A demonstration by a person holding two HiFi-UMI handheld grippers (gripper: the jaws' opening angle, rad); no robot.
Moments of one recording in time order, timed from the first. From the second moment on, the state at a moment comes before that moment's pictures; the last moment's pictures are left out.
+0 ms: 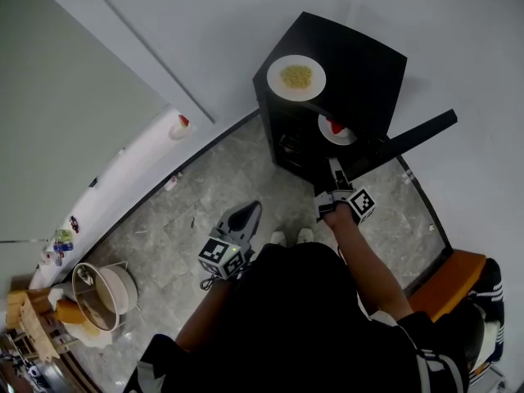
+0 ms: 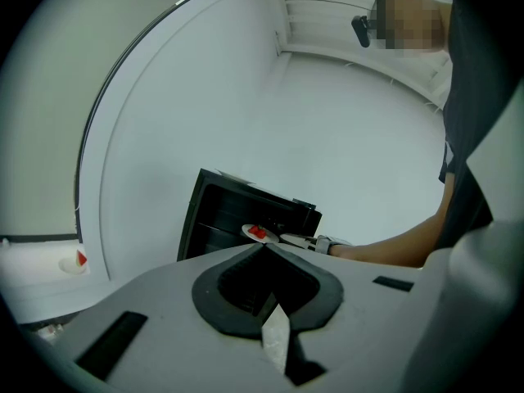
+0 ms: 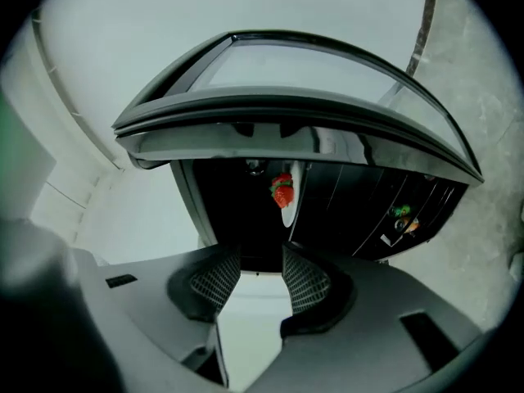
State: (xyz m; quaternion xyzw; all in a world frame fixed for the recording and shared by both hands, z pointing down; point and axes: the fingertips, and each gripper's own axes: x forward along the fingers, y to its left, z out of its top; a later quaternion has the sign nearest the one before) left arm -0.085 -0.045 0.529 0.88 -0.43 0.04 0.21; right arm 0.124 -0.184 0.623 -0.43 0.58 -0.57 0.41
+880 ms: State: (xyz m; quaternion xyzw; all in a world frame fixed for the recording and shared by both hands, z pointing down) left arm -0.132 -0.020 0.537 0.84 -0.49 0.00 0.24; right arm 0.043 -0.226 0.524 -0.32 0.63 -0.57 0.42
